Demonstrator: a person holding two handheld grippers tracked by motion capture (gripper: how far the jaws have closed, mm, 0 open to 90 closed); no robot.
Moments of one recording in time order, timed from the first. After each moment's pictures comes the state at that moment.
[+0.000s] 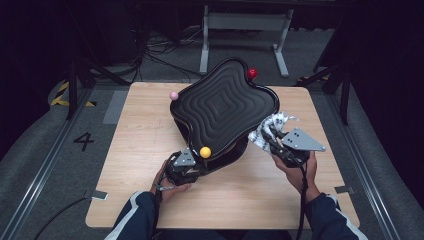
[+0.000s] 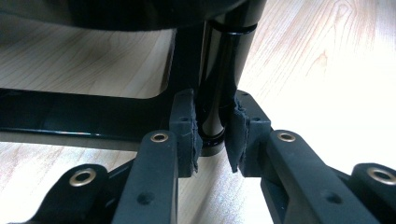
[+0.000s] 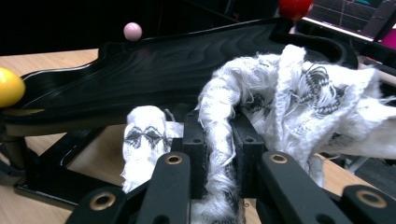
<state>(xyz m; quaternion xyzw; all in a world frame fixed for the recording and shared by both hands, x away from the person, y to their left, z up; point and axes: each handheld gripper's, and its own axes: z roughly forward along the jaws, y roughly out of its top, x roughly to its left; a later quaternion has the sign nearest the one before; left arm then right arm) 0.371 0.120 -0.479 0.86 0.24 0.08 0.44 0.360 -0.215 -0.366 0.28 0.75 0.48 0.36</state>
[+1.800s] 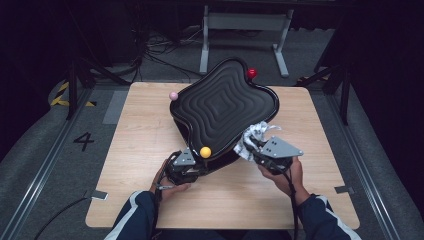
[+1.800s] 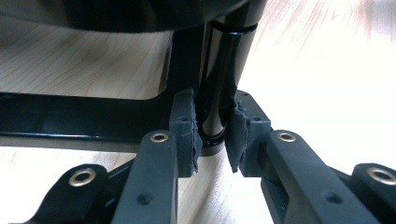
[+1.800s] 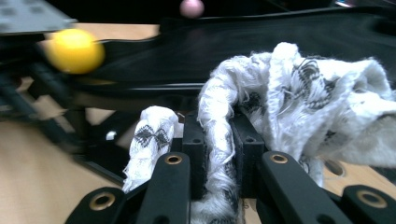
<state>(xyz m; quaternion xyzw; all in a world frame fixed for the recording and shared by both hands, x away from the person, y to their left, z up) 0.374 0.121 -0.479 0.86 0.23 0.07 0.44 0.358 -0.187 -0.381 0.23 0.79 0.46 0.32</state>
